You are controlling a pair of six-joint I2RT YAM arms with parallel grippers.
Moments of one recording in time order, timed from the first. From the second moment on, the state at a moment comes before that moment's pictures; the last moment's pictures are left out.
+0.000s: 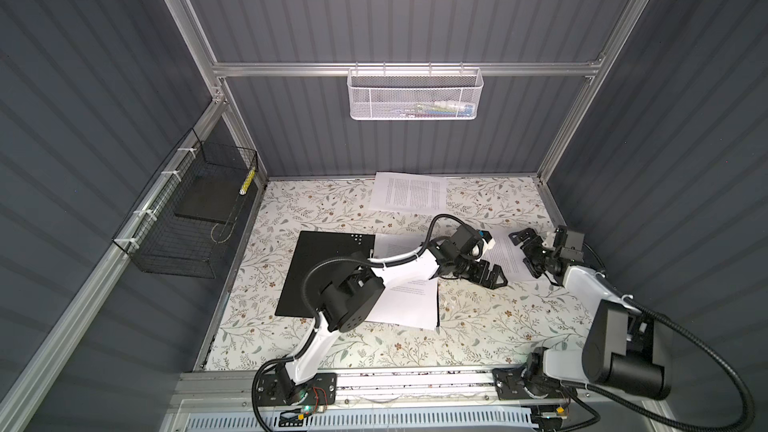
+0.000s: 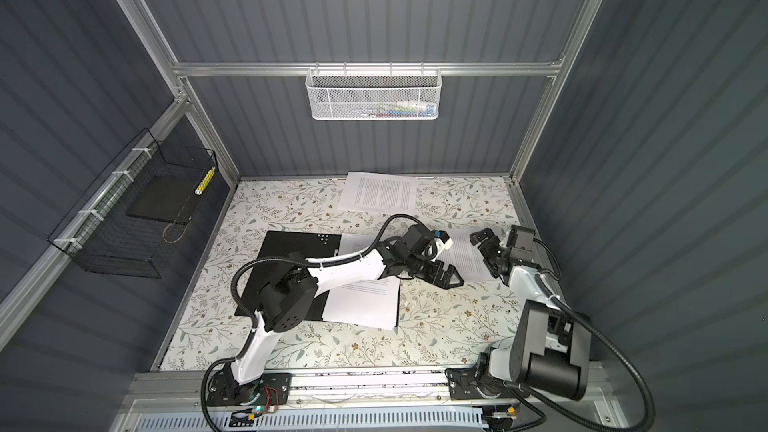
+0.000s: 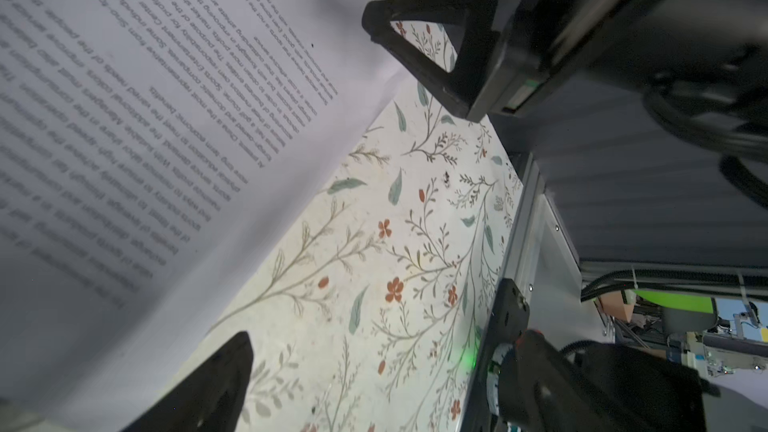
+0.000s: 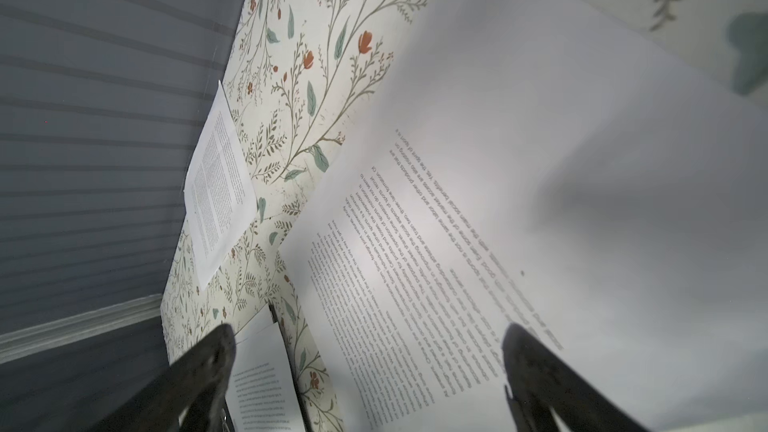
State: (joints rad) left arm -1.04 2.26 1.76 -0.23 0.50 -0.56; right arm -0.28 1.39 0.70 -0.12 -0.42 0.73
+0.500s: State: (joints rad) left arm -1.01 2.43 1.92 -0.30 0.49 -0.55; right arm -0.29 1.76 1.01 -0.35 -0.35 0.71
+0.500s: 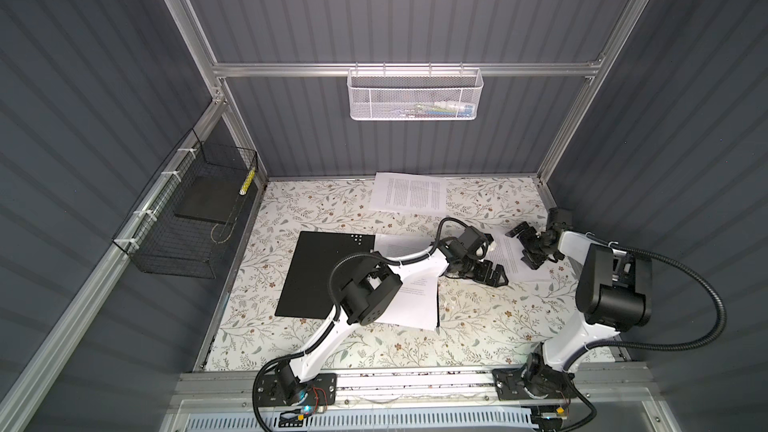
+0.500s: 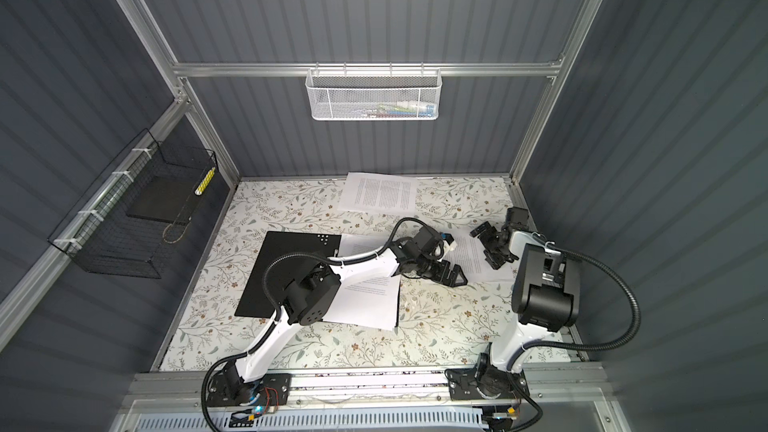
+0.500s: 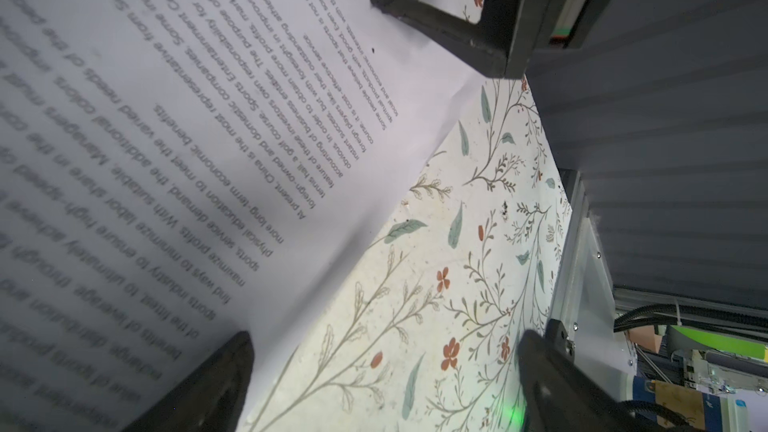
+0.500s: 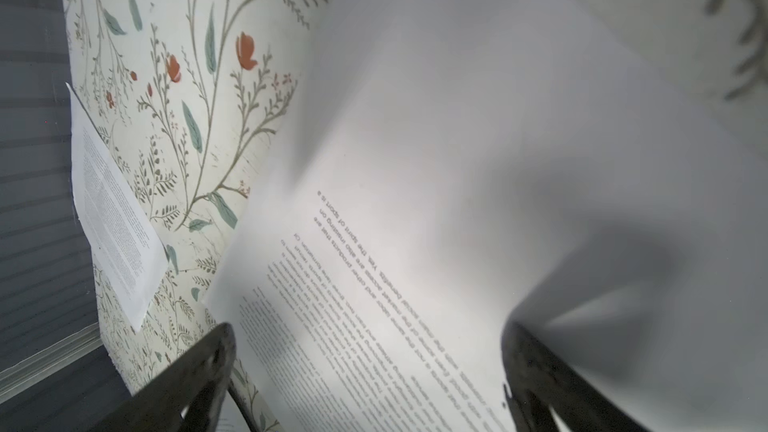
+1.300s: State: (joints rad) left arm -0.84 2.63 2.37 -0.67 0.52 -0.32; right arm 0.04 1.16 0.48 -0.36 -0.23 1.11
